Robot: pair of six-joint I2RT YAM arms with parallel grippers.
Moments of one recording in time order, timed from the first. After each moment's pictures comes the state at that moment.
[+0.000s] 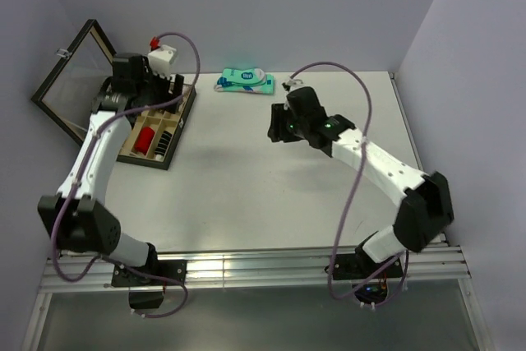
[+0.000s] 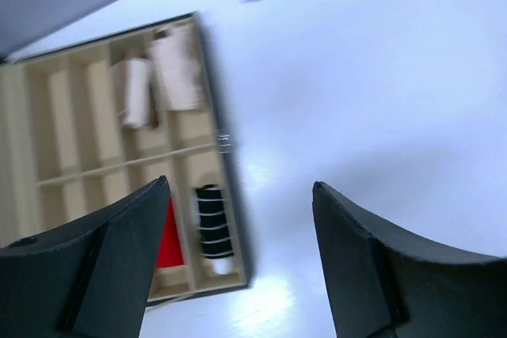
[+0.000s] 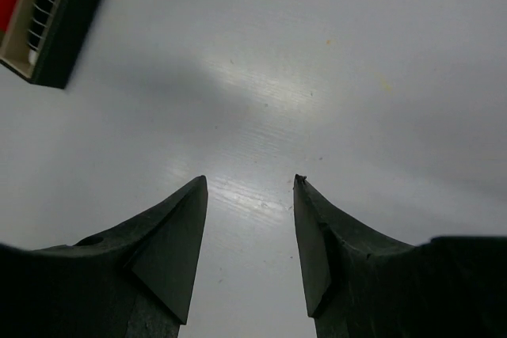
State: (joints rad) left arm -0.08 1.53 1.52 -0.59 0.19 0.25; right arm 0.59 1.54 1.27 -0.46 0.02 0.42
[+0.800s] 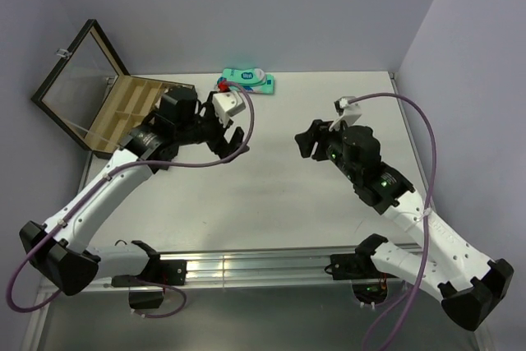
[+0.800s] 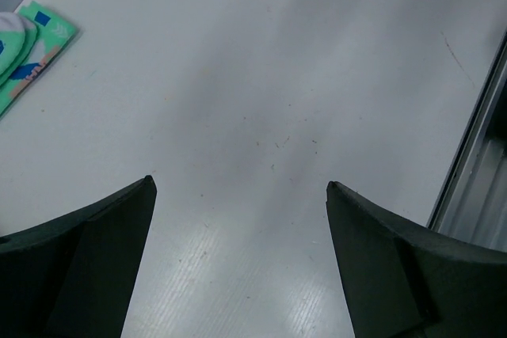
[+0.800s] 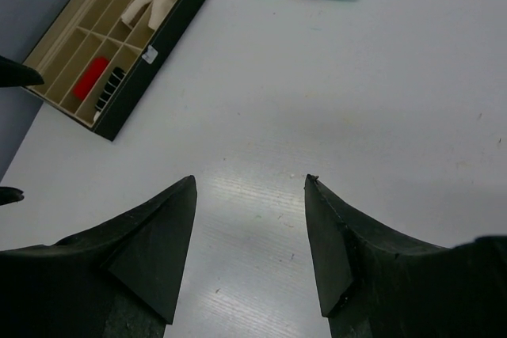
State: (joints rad) left arm -0.60 1.25 1.29 -0.52 0.40 0.22; right arm 0.60 0.87 0.86 -0.26 0.16 0.42
